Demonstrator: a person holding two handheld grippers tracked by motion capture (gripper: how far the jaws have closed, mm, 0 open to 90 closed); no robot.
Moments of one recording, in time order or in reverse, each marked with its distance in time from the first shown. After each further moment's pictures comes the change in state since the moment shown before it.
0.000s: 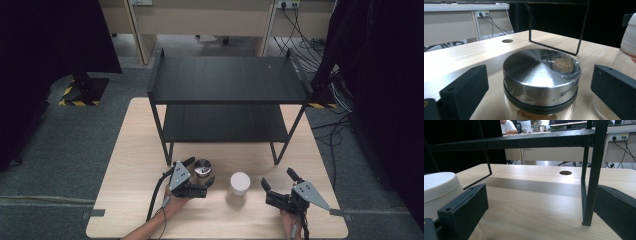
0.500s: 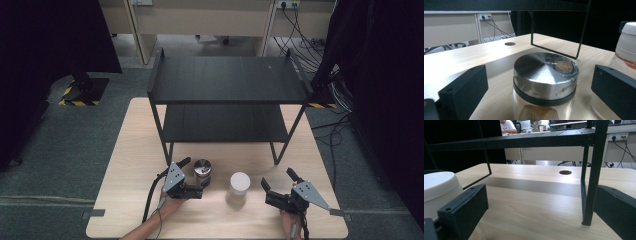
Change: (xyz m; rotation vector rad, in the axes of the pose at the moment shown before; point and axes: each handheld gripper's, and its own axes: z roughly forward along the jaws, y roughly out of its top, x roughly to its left) left arm 0.002 0.001 -0.013 -0.029 0.008 -0.010; right arm 0.001 0.000 0.000 0.002 -0.004 0.000
